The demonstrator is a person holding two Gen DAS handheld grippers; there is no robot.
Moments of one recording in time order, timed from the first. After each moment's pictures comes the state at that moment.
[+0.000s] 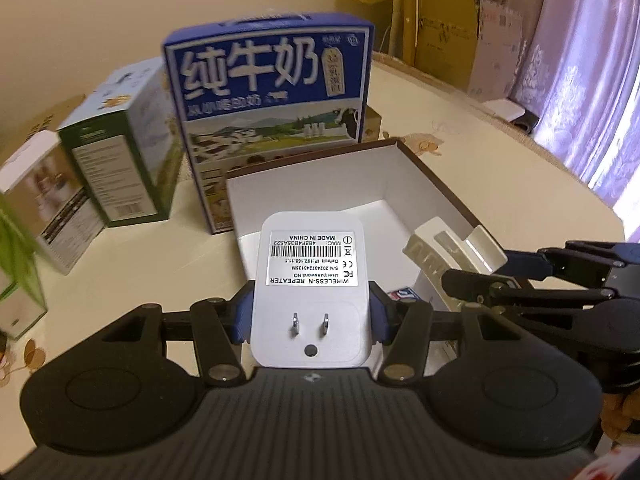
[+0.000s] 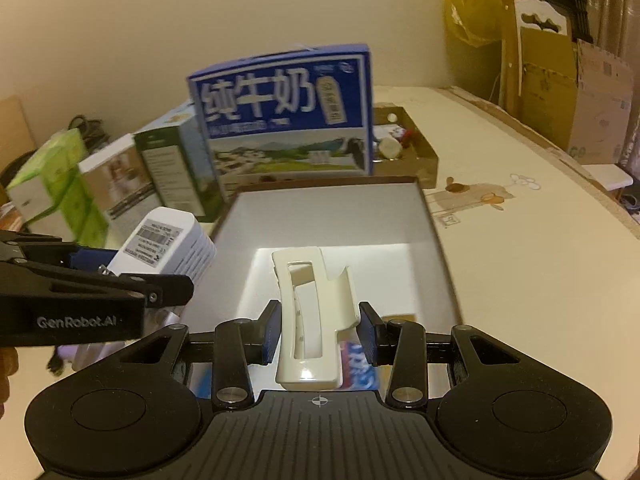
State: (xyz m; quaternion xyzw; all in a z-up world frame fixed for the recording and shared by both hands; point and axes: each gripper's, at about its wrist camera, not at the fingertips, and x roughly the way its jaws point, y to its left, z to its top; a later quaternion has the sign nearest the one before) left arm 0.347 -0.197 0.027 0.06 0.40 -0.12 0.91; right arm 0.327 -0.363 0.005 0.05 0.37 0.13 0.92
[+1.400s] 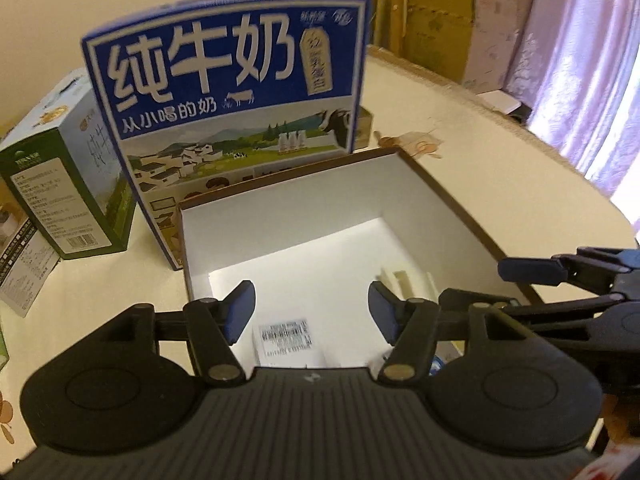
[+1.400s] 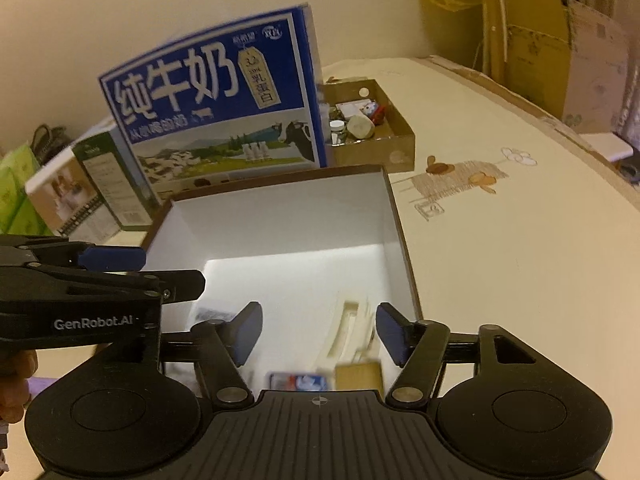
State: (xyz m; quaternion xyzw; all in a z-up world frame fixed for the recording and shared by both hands) left arm 0.414 -0.215 -0.001 0.06 0.41 -0.15 0.90; right arm 0.383 -0.390 -0.020 0.09 0.40 0.10 0.91
